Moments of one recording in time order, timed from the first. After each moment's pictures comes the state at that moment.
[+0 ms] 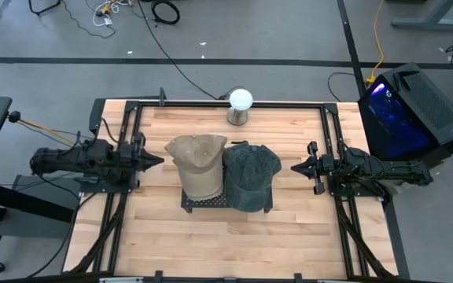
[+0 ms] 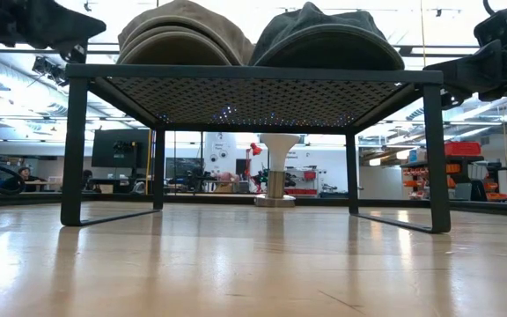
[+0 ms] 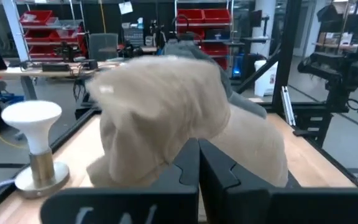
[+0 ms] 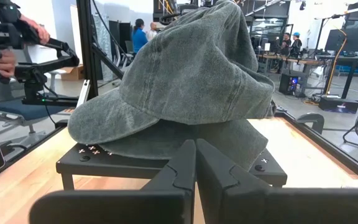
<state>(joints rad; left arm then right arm) -0.09 0.08 0.29 -0.19 -0.13 0.01 0.00 0.00 0.02 0.02 -0.07 -0.05</state>
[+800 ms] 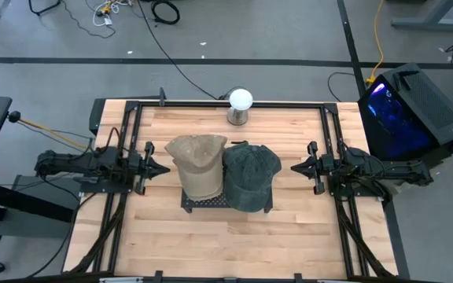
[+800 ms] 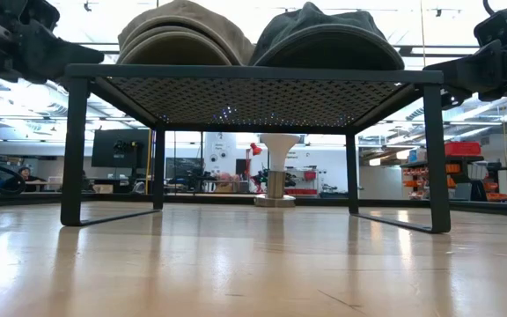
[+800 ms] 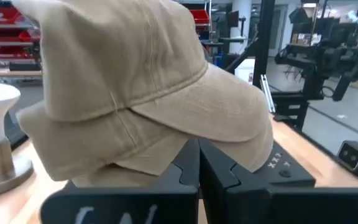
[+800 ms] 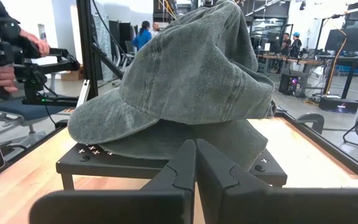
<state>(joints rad) -0.09 0.00 0.07 -0.04 -0.03 0.00 0.00 0.00 0.02 0.02 -0.07 -0.05</state>
